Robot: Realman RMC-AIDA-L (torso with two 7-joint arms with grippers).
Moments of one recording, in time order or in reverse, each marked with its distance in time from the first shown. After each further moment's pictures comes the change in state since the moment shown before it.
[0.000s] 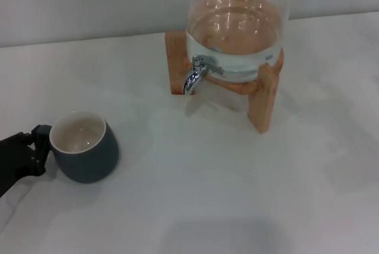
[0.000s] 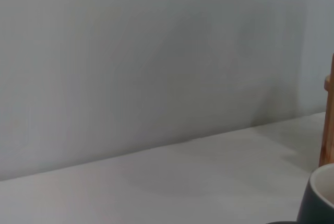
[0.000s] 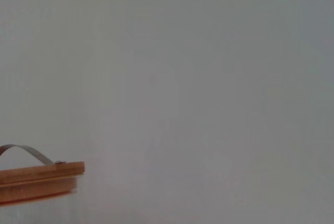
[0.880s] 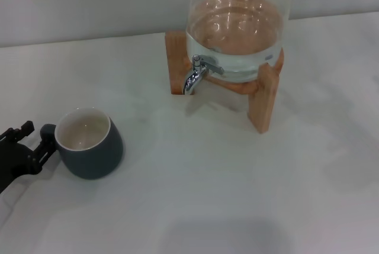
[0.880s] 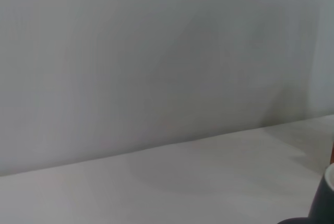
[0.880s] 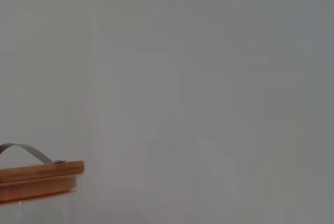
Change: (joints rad) left arm -0.002 0.001 -0.014 0.000 0.001 0.012 -0.021; right arm 0.000 0.000 -0.001 0.000 0.000 -0.001 -0.004
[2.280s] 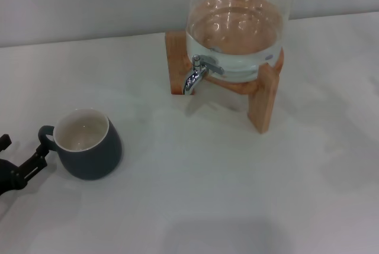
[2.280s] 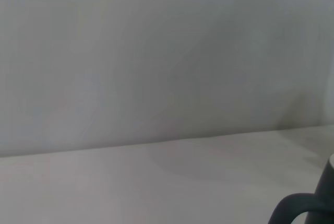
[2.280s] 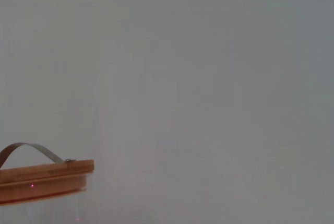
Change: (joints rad) left arm 0.072 0.000 -0.038 0.000 -0.012 -0.055 -0.002; right arm 0.000 0.000 -0.016 -0.004 0.000 0.007 0.007
